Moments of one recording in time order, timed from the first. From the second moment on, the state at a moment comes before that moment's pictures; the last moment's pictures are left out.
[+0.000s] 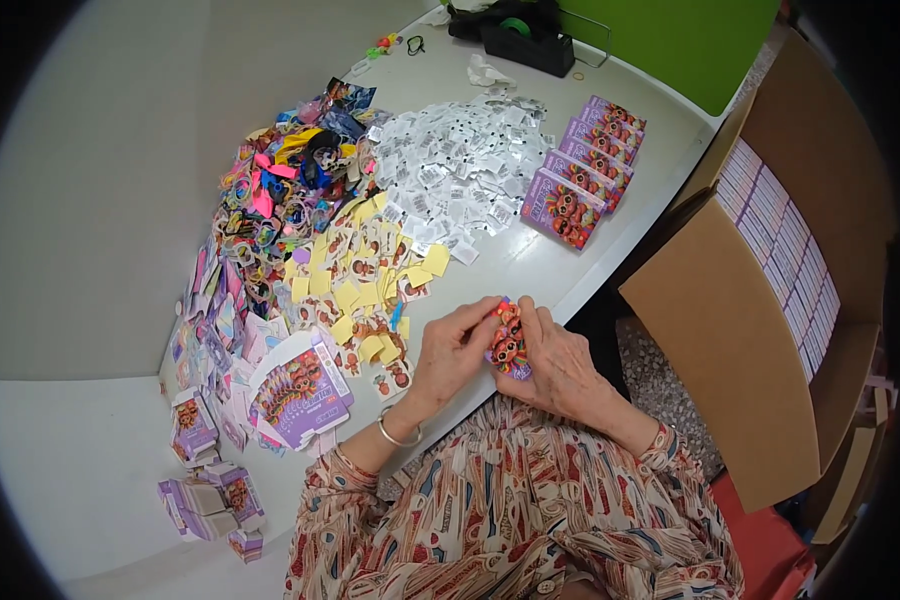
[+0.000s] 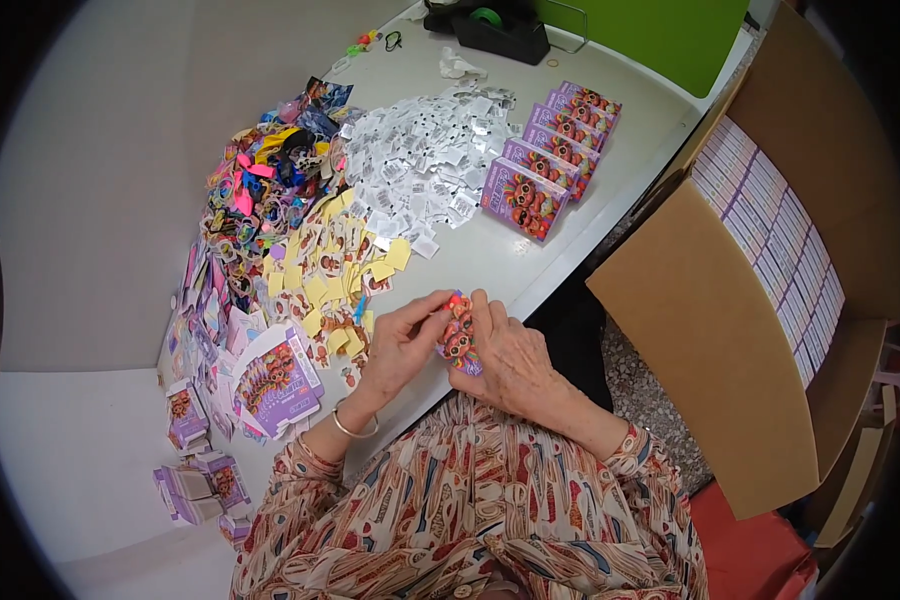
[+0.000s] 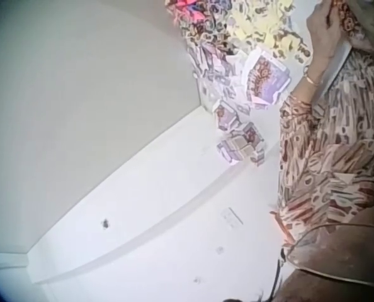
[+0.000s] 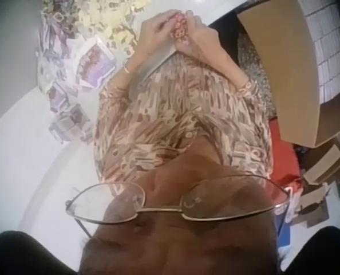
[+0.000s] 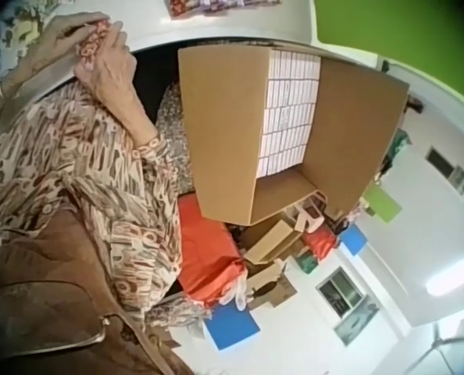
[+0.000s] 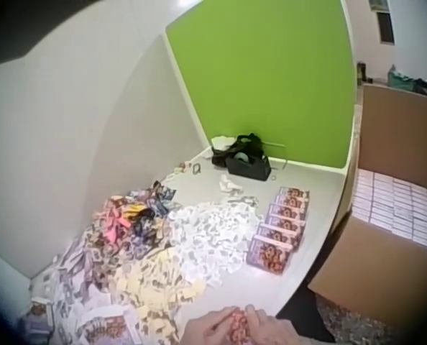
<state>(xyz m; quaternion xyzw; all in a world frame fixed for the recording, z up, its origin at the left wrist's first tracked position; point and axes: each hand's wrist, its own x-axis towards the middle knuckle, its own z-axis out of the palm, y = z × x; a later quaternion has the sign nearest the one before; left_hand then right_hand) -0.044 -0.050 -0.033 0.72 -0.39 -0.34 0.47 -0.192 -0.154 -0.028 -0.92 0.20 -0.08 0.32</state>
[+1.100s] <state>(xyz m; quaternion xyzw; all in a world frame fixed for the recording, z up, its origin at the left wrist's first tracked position) 0.034 -0.062 -0.056 0.85 -0.46 0.09 0.25 -0.198 -0.186 -0.013 -0.93 0.29 -0.17 0.17</state>
